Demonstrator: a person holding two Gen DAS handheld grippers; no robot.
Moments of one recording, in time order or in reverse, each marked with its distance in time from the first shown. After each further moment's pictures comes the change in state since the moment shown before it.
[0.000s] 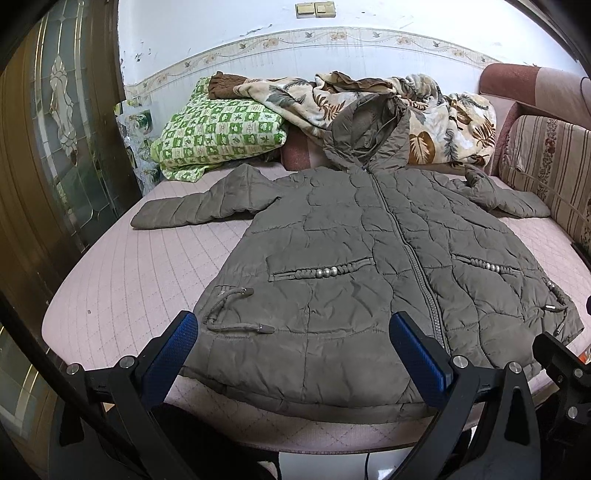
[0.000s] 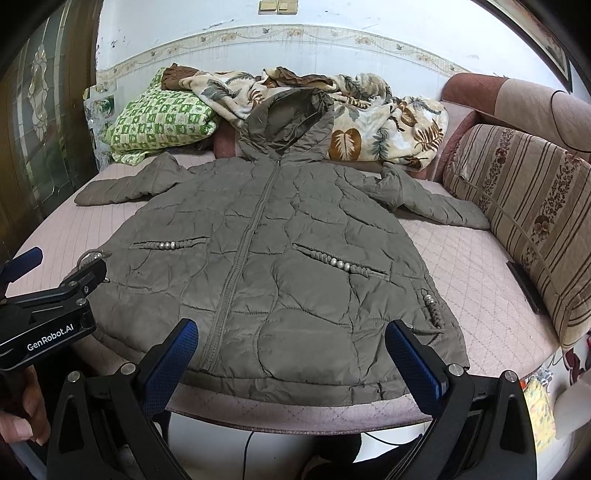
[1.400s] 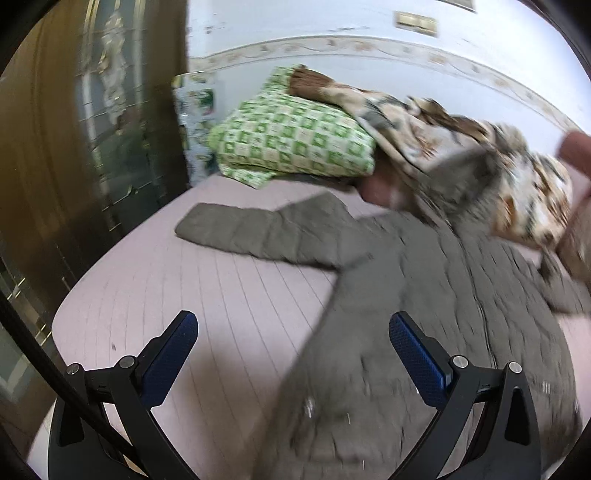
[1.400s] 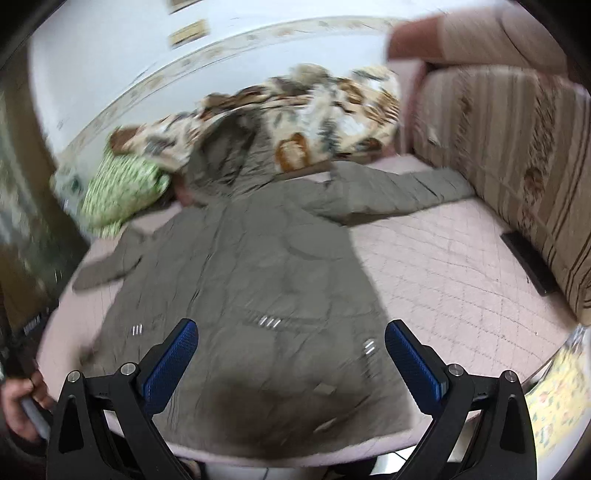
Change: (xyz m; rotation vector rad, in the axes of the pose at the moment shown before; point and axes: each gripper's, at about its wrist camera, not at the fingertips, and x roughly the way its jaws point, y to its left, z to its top) left arm 0.070 0.116 0.093 -0.255 0.003 0.137; right arm 0.019 -0.173 0.069 0.337 0.016 0.110
